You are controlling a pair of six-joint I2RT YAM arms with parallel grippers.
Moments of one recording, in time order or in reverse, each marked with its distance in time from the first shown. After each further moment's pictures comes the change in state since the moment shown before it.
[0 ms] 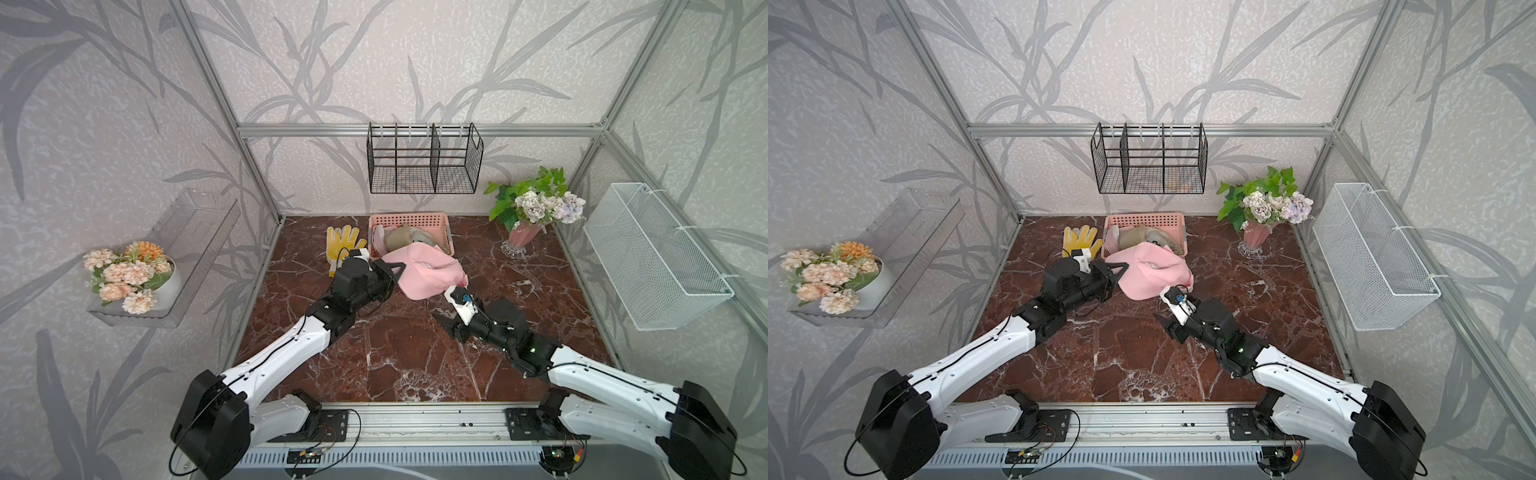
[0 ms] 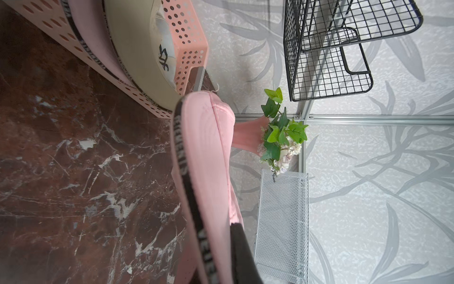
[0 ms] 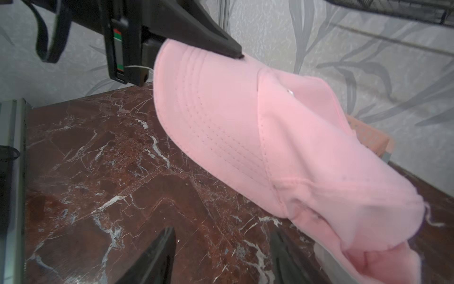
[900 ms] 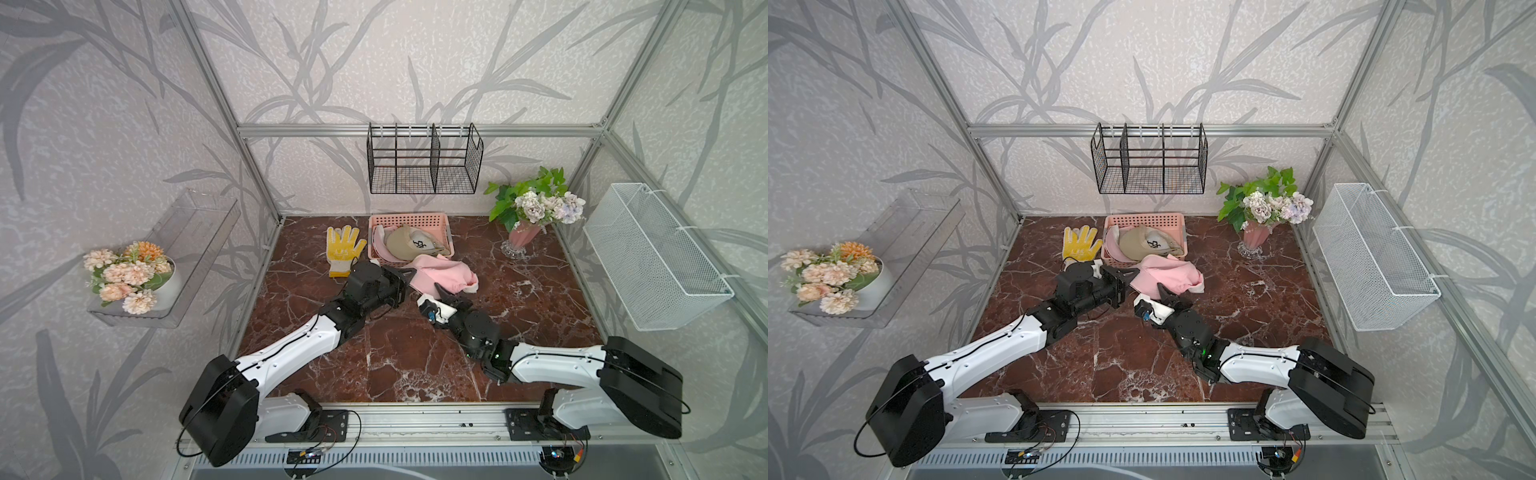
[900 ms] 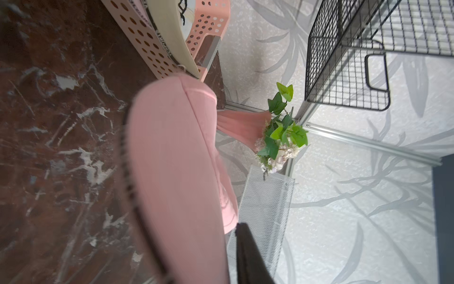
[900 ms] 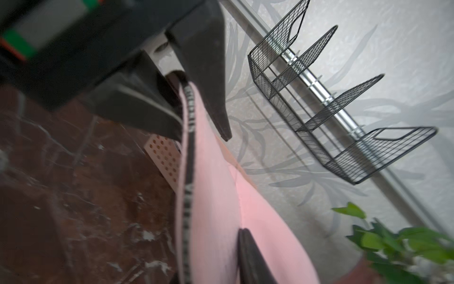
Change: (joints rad) left arm -0.086 0.066 -0.021 0.076 -0.008 -0.215; right arm 0.140 0.370 -0.006 0.621 0.546 -0.565
